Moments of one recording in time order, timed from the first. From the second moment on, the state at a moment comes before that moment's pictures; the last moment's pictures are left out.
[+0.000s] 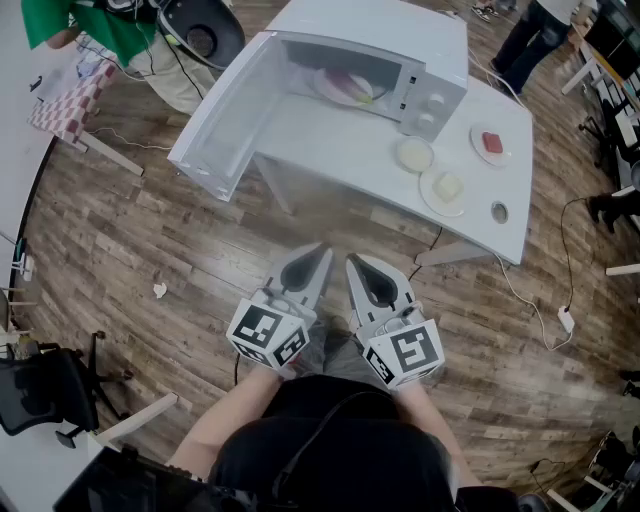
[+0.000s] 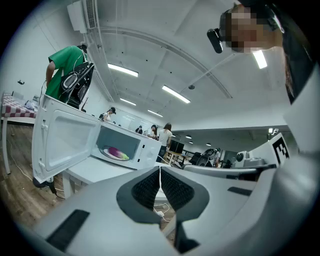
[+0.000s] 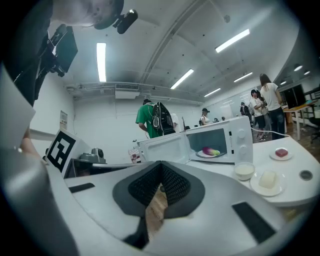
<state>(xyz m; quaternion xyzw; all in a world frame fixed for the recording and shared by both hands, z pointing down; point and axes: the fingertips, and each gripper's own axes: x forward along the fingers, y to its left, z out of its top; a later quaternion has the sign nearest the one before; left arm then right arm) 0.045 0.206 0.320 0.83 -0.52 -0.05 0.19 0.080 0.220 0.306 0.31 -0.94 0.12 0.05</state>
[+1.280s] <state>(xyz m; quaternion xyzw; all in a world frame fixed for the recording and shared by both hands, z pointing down) 0.052 0.178 0.334 0.84 -0.51 -0.06 0.19 0.078 0.200 0.316 0.32 -0.94 0.12 0.04</state>
